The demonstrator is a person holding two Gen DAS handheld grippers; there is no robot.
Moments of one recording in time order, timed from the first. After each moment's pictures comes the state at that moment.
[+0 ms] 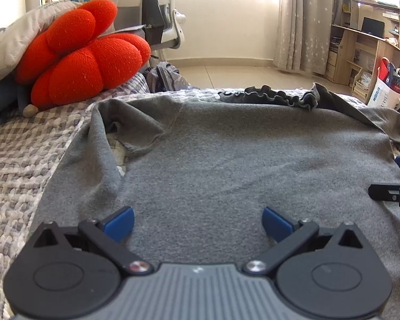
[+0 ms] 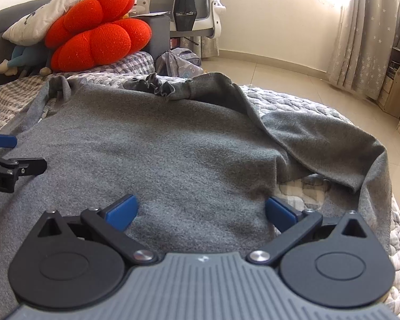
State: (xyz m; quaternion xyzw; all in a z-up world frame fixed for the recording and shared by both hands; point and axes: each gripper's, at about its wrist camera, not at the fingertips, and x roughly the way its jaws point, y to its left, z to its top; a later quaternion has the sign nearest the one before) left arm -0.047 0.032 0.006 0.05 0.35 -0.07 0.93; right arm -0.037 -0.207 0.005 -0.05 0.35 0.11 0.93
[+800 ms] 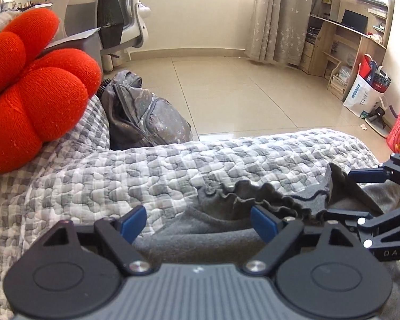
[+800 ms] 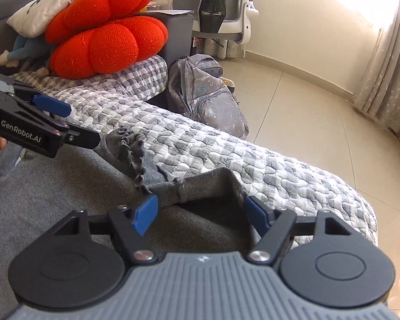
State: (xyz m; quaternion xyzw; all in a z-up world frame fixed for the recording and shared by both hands) left arm 0.114 -0.007 0.049 0.06 0.39 -0.15 0.91; right arm 0.092 -0.188 0.041 -0.10 0.36 0.16 0.91
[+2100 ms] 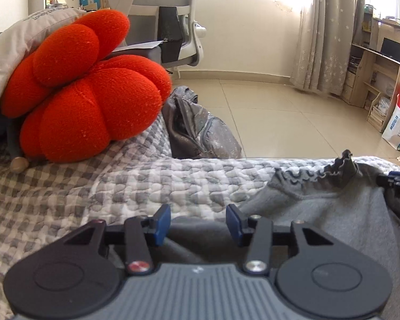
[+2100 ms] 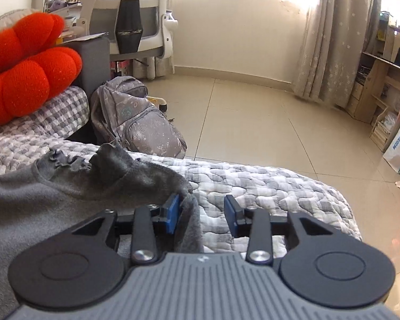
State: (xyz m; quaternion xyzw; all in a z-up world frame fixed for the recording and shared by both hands) left arm 0.082 0.067 0.053 0.03 0.33 -0.05 0.94; right arm 0.127 -0.234 0.025 -0.02 0.30 0.00 0.95
